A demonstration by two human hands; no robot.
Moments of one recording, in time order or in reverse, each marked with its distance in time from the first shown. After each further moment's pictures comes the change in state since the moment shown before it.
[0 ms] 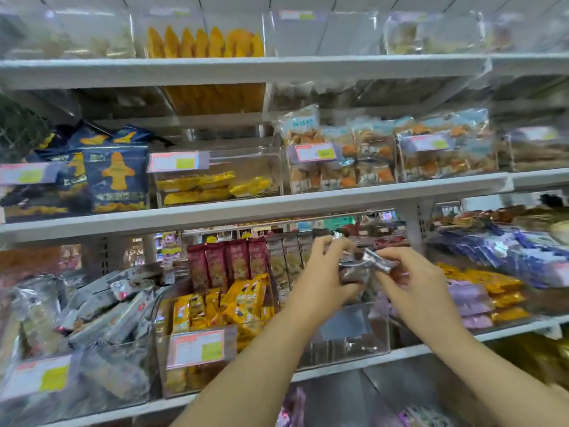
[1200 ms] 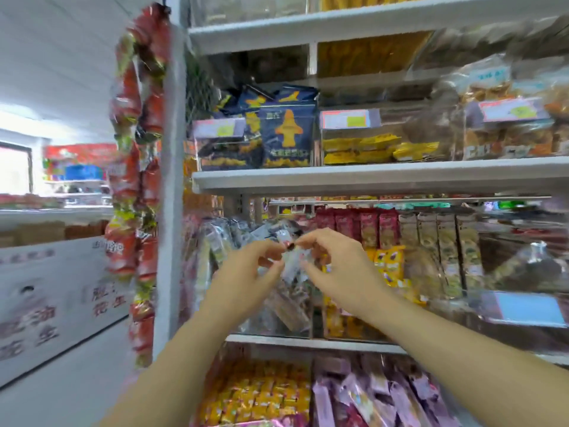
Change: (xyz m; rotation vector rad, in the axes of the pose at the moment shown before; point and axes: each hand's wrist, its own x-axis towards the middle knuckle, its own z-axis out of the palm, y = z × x) left_hand -0.200 -0.122 -0.234 0.295 0.282 -0.368; right_hand -0.026 -0.223 0.209 0.282 -0.496 -0.254
